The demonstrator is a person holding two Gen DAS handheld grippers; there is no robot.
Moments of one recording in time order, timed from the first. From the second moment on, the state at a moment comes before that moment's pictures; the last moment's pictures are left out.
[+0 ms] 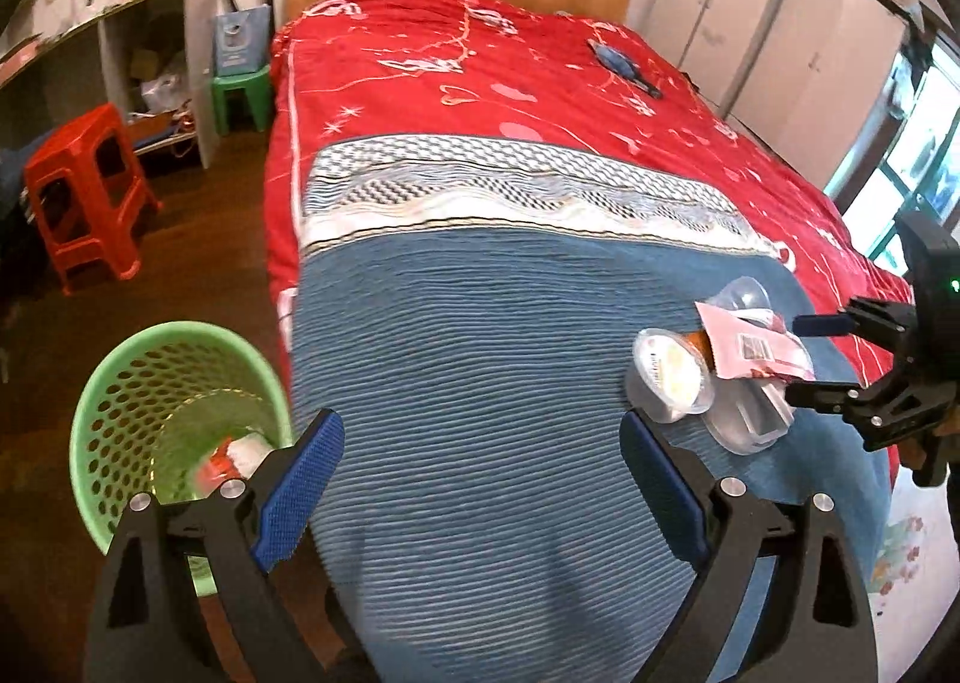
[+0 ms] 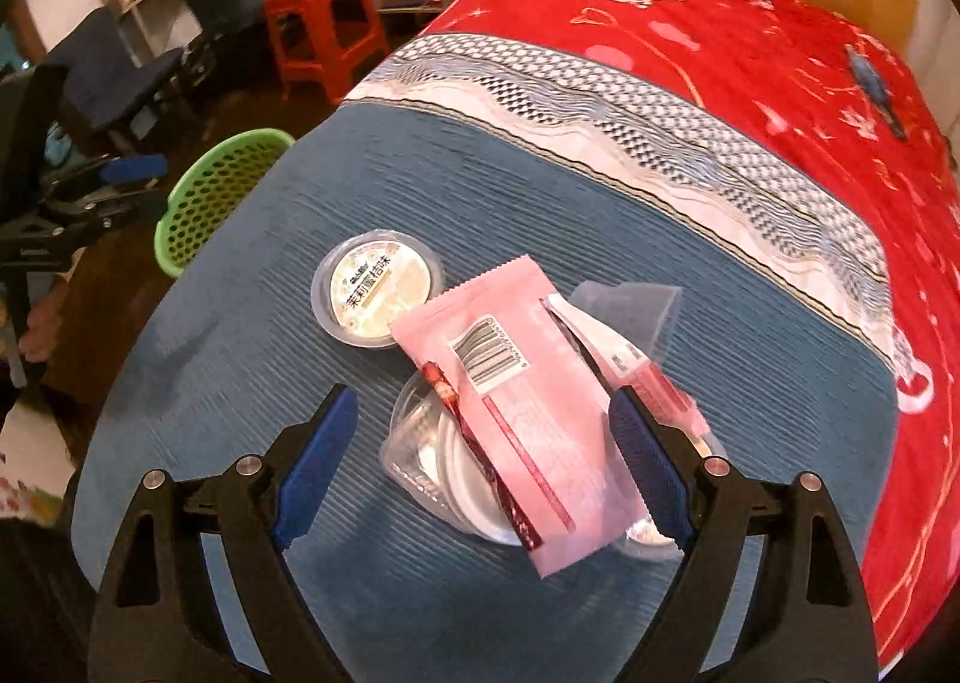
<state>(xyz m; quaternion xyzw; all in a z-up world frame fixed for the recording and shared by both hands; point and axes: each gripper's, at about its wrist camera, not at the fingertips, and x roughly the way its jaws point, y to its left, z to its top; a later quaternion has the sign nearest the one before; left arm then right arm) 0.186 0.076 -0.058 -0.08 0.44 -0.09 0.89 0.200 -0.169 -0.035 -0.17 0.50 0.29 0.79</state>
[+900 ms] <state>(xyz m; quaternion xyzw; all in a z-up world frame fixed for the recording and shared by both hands) 0.222 -0.003 -0.082 -0.02 0.47 -0.18 0.87 0.208 -0.191 -0.048 -0.06 0.54 0.33 0.77</state>
